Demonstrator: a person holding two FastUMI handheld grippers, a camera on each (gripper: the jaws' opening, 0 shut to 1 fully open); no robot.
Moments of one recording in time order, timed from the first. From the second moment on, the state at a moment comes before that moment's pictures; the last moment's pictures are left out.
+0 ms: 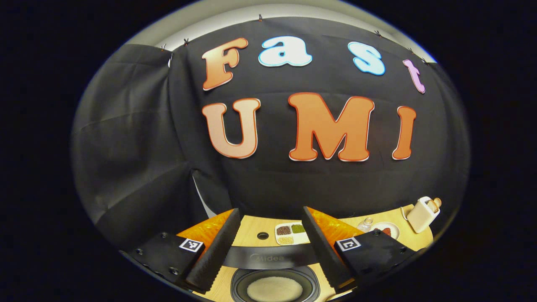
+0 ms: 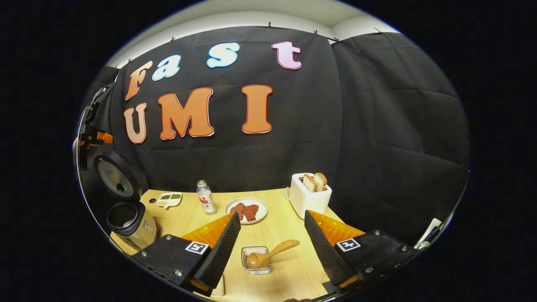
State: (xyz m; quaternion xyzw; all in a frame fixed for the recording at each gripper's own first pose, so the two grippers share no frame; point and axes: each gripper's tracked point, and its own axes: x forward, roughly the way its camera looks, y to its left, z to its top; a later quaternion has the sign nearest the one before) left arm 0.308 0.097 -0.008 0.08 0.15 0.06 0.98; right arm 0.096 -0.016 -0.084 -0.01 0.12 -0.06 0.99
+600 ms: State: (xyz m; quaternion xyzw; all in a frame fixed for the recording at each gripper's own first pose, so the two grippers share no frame) left arm 0.245 0.088 -0.042 0.08 0.17 0.05 0.98; right arm 0.104 0.008 -0.078 -0.01 0.11 -0.02 0.99
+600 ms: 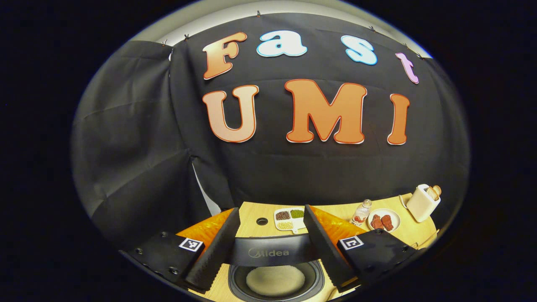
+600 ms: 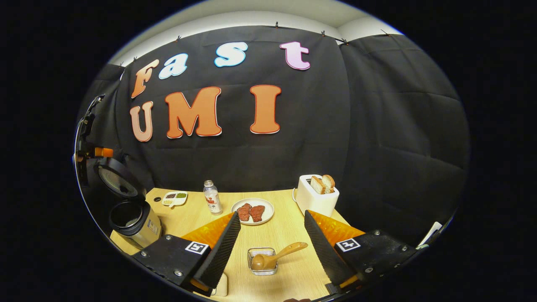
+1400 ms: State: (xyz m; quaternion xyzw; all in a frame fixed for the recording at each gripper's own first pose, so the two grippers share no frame) left arm 0.123 0.085 -0.181 0.07 0.15 0.06 0.98; right arm 0.078 0.009 -0.093 0.01 0.13 -0.01 0.99
